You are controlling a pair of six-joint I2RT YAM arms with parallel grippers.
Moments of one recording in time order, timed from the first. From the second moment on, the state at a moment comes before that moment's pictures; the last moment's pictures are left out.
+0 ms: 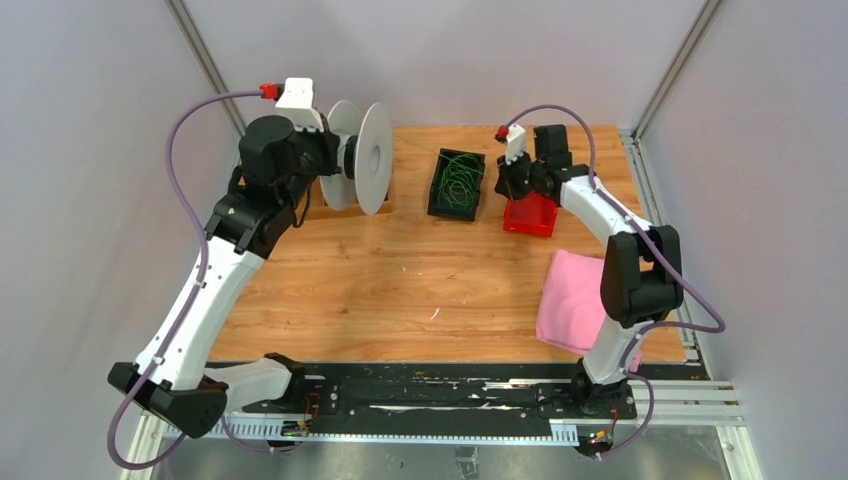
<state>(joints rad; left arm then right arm) -0.42 1.15 1.44 -0.43 -0.21 -0.14 0.21 1.78 1.38 -0.32 -0.44 -0.31</state>
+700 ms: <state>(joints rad) -0.42 1.33 1.65 -0.49 -0.41 -0.20 0.46 1.86 1.28 -0.24 -0.41 -0.30</state>
